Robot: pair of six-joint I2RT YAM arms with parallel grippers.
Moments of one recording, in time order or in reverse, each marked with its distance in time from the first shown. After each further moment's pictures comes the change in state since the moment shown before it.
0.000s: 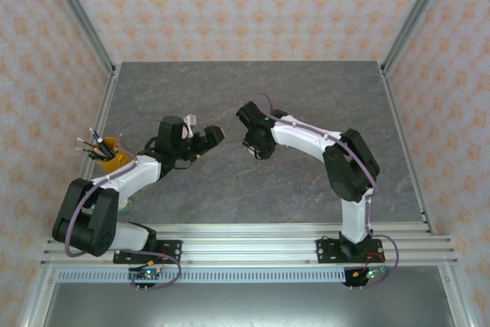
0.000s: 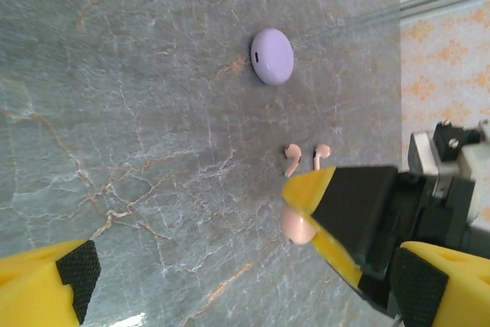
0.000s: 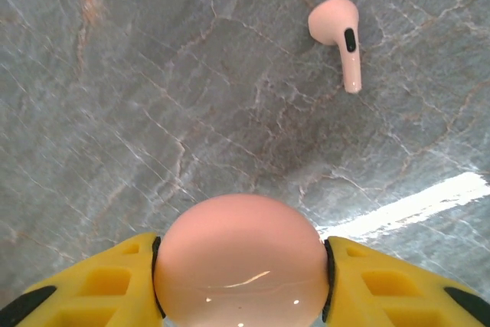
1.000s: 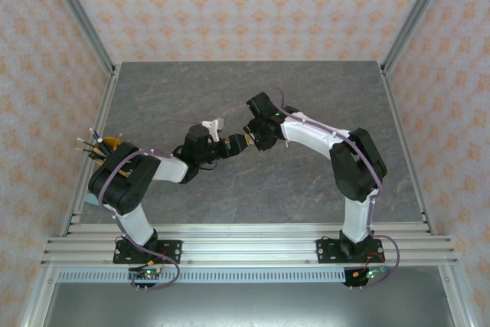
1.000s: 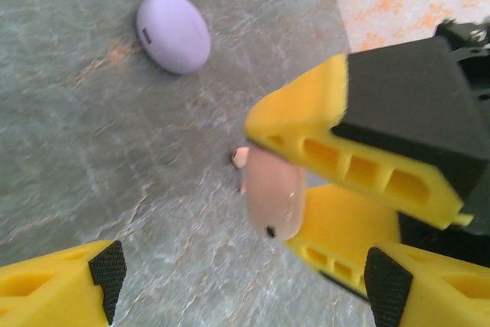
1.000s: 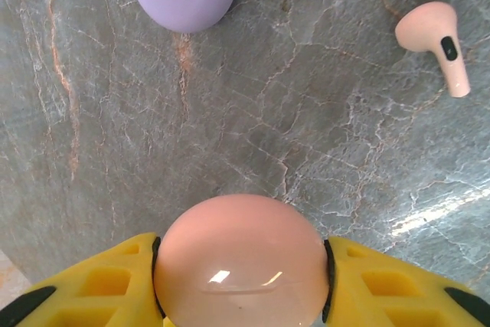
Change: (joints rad) left arm -0.178 0.379 -0.008 0.610 -0.018 0.006; right arm -0.078 -0.034 -0.043 0.192 -0.150 0.194
